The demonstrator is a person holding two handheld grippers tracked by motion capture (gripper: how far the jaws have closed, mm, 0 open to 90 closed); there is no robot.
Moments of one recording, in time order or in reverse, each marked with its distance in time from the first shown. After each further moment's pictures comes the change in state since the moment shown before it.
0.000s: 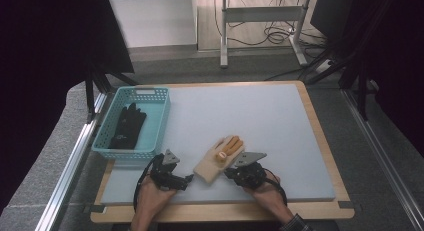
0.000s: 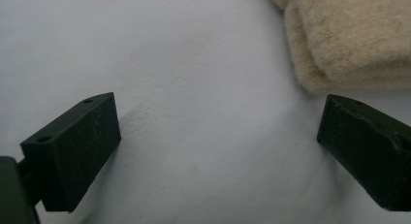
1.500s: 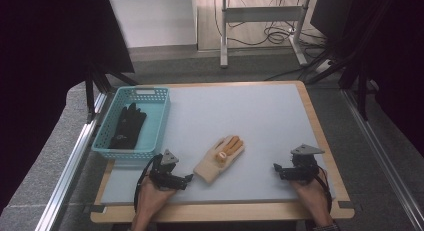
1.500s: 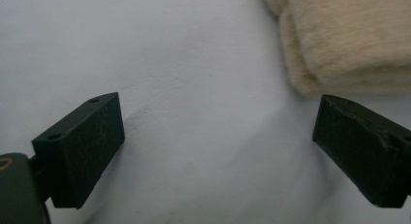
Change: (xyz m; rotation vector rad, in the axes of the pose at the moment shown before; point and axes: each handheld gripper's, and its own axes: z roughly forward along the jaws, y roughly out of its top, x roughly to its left) left arm -0.002 0.001 -0.007 -0.021 -0.020 -0.025; right arm -0.092 -0.077 -0.082 0.032 -0.401 0.267
